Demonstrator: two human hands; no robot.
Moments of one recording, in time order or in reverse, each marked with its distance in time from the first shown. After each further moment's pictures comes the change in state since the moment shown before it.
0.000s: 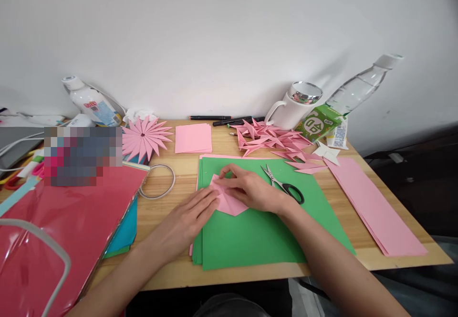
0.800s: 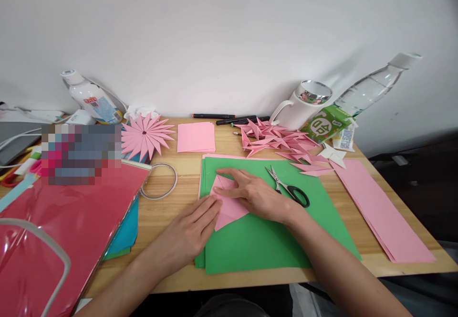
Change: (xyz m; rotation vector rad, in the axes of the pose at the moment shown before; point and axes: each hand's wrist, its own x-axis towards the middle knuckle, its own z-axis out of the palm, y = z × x) left_hand -0.007 0.009 0.002 0.174 0.031 0.091; right_hand -0.004 -0.002 0.004 -0.182 -0.060 -0.059
